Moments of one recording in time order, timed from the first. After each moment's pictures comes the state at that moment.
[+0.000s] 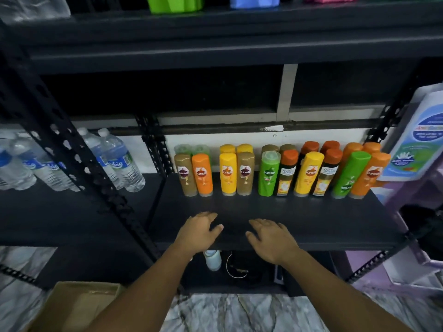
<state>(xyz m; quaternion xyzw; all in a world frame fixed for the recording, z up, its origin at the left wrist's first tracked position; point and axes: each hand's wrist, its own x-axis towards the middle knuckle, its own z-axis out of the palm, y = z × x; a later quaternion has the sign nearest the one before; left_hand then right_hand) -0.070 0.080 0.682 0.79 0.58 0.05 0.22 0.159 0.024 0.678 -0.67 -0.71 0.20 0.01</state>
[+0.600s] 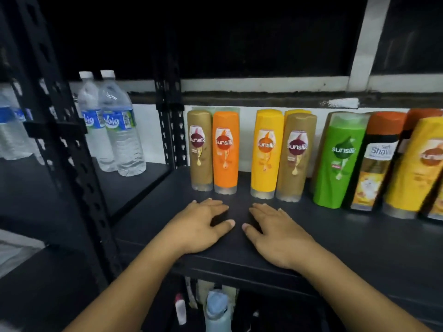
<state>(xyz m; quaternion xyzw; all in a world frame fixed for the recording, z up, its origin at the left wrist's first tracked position) -0.097 0.193 0.503 0.79 0.59 0.14 0.12 0.115 0.177 0.502 -0.58 -0.81 0.10 0.10</state>
